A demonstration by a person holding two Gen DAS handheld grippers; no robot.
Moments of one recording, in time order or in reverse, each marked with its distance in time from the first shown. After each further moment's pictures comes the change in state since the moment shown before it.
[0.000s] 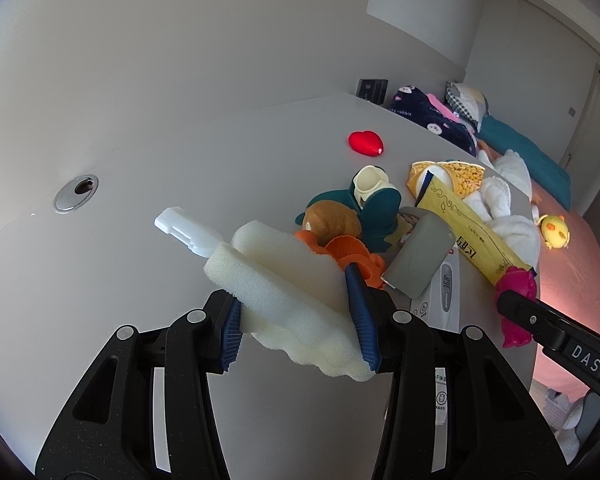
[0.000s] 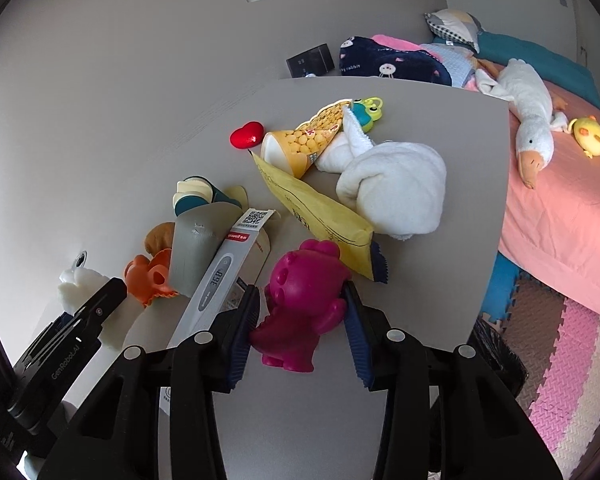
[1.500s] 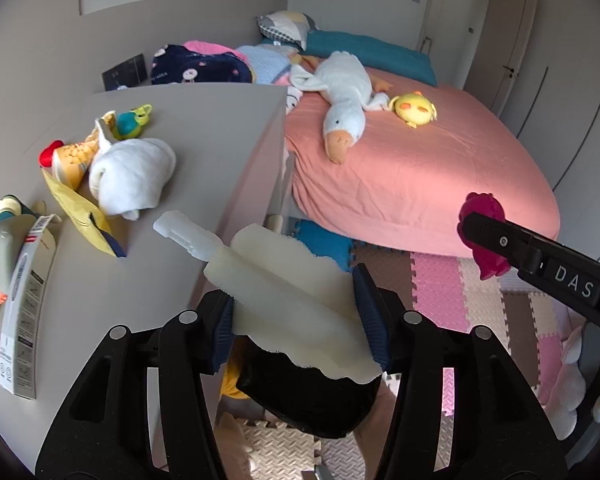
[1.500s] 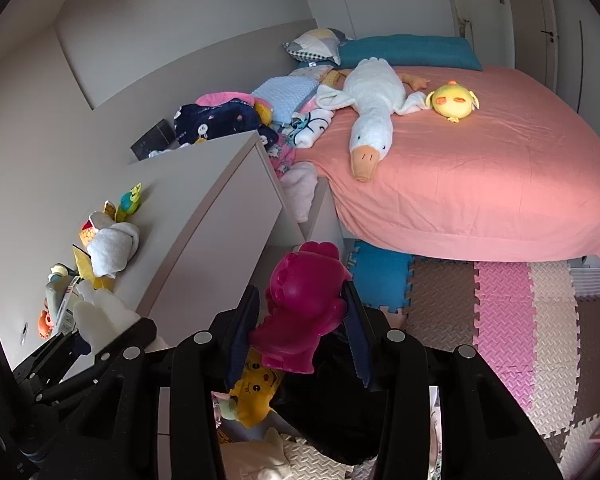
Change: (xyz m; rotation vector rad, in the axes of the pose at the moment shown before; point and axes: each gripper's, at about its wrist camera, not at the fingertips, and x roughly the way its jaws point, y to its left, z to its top) left arm -0.005 -0.284 -0.070 0.463 0.173 -0.386; right arm -0.122 -0.233 -0.033 0.284 -0.137 -0.292
